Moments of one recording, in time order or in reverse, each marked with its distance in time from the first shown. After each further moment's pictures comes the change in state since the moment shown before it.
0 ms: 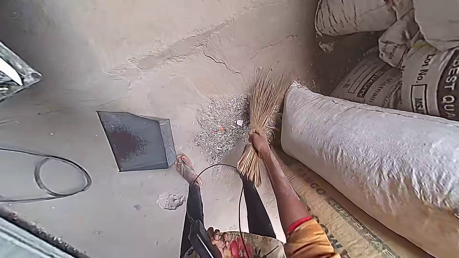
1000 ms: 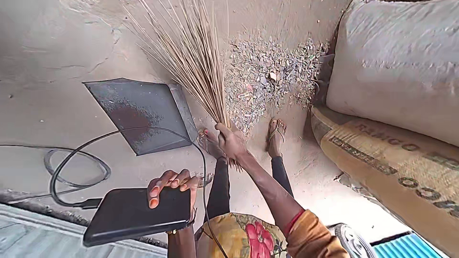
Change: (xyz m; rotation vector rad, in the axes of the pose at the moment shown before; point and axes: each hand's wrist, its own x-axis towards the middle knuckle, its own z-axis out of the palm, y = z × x) left_hand 0.153 0.217 -0.075 -0.323 -1.374 0.426; right_hand -0.068 0.109 0.257 -0.553 -0.091 -0.433
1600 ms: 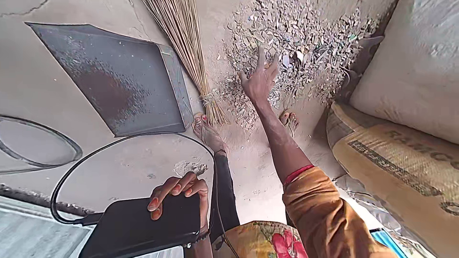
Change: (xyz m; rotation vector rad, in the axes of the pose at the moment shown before) left_hand -0.039 -0.039 -0.043 -0.146 0.139 0.292; right_hand 0.141 0.062 -0.011 -0.295 0.365 0.257
